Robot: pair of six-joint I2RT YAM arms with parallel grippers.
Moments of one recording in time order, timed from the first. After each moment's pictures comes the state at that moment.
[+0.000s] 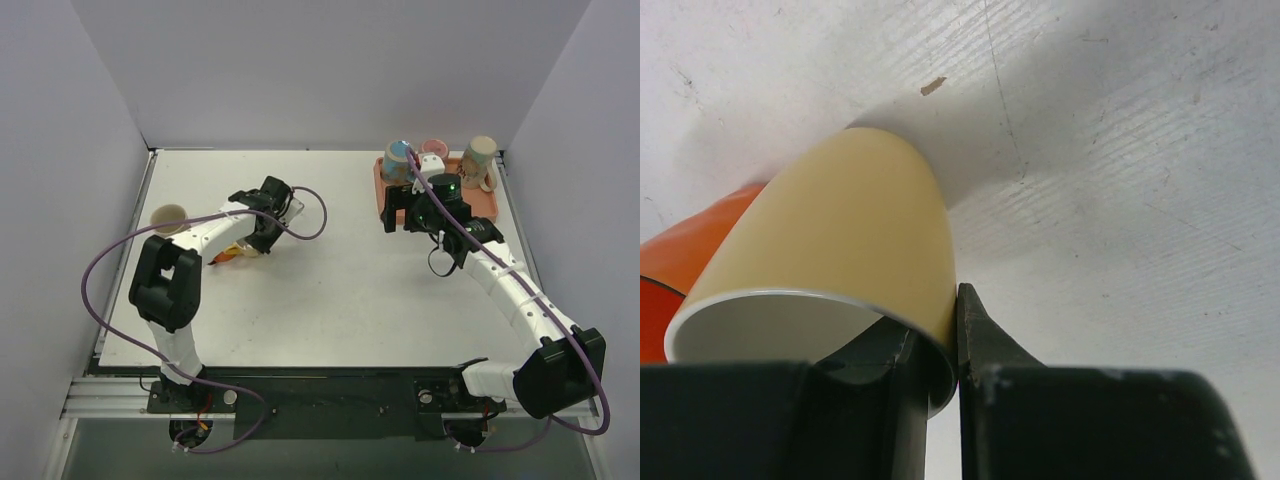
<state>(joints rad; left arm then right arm) -0.49 1.85 1.40 -0.78 -0.20 0.19 0.34 1.27 1.07 -0.35 -0.01 0.10</state>
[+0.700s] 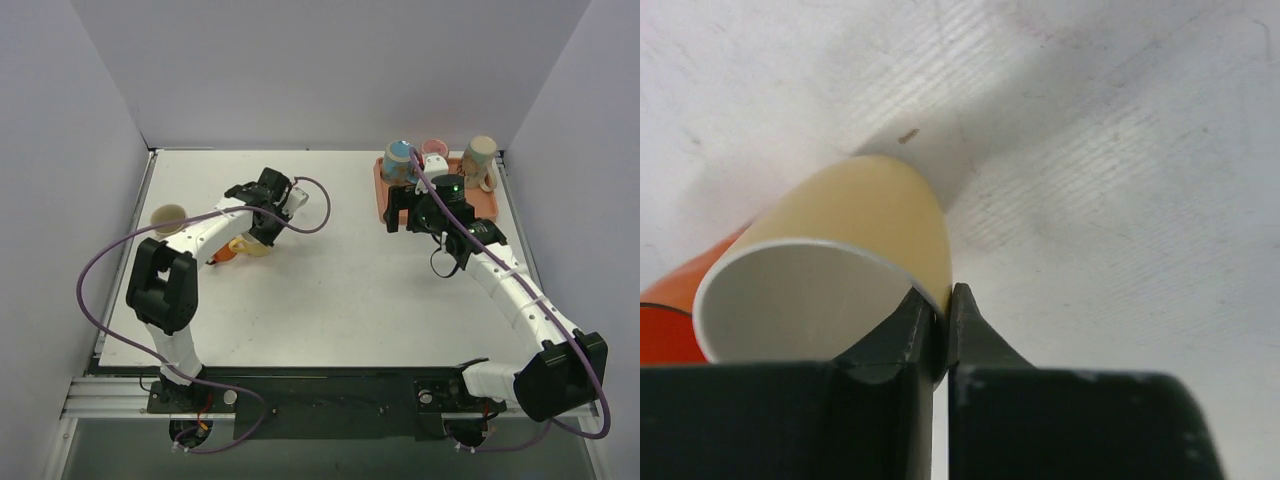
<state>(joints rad) -0.48 1.84 1.46 -0.78 -0.12 0.19 0.32 1.25 1.06 -0.36 -0.01 0.10</state>
